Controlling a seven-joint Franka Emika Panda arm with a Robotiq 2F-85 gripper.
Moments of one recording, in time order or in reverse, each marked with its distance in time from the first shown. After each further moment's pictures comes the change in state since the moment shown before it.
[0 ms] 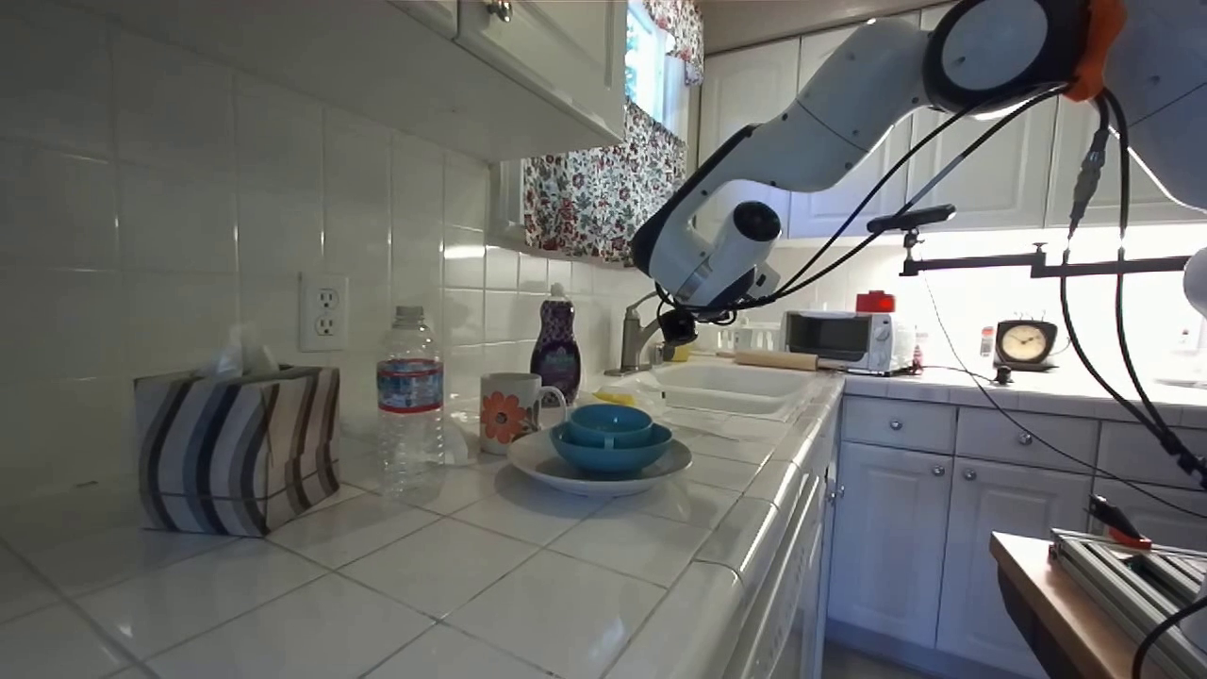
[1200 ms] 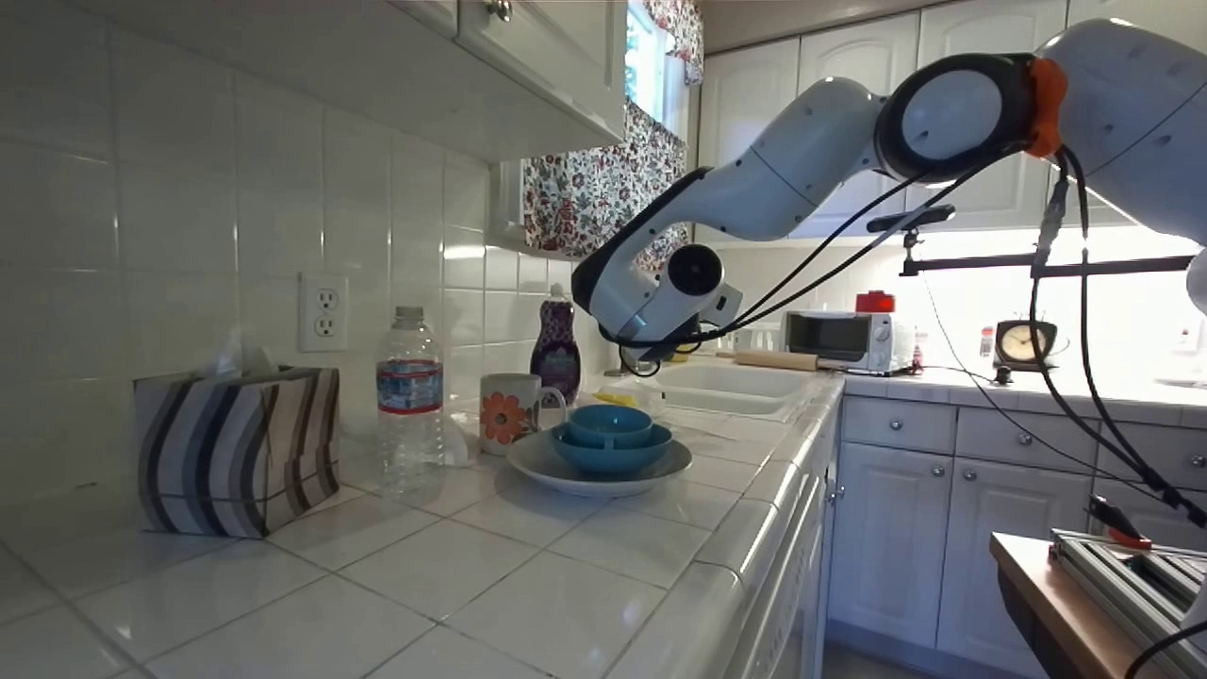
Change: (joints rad) arm -0.029 0.231 0.173 0.280 0.032 0.359 -0.166
